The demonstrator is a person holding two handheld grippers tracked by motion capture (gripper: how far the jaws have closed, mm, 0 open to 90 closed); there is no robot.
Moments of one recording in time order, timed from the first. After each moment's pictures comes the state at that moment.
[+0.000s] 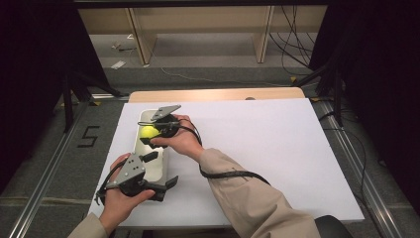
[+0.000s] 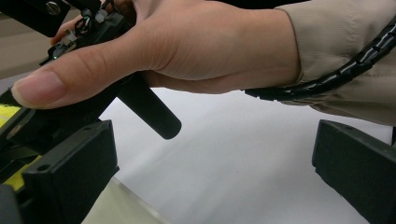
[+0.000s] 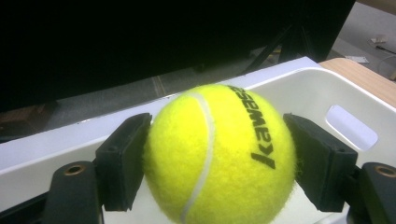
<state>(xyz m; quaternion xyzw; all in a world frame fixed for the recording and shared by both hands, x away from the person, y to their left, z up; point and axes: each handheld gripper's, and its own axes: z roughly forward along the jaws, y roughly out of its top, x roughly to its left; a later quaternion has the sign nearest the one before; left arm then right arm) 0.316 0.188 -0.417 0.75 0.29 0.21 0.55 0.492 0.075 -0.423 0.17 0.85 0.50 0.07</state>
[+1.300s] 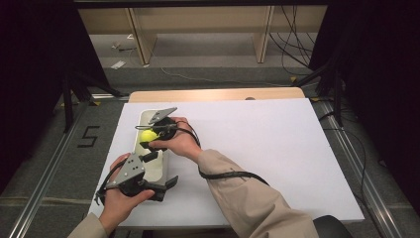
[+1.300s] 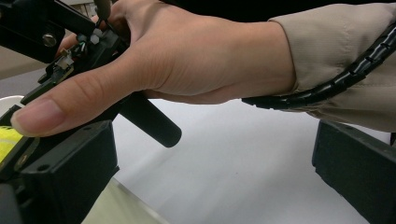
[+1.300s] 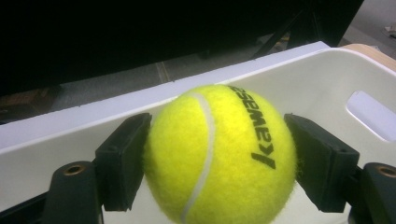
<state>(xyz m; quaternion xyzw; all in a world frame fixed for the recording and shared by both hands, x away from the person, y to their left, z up) 0.315 0.188 -0.417 0.75 0.29 0.21 0.56 0.491 0.082 -0.432 0.16 0.86 0.48 0.06</state>
